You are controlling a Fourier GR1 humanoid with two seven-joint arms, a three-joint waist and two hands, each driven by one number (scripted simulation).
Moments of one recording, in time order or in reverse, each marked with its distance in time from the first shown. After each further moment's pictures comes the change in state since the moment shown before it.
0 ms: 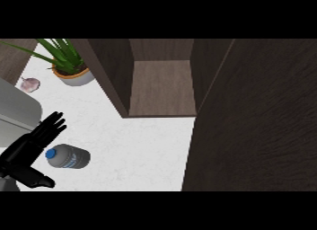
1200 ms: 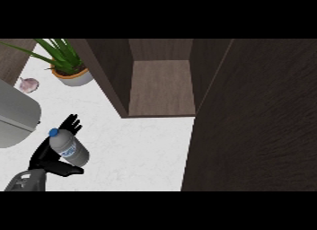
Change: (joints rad) left arm -0.246 -0.014 -0.031 0.662 -0.214 0.181 -0.522; right arm -0.022 -0.056 0.012 0.005 -0.001 -0.059 -0.014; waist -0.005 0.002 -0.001
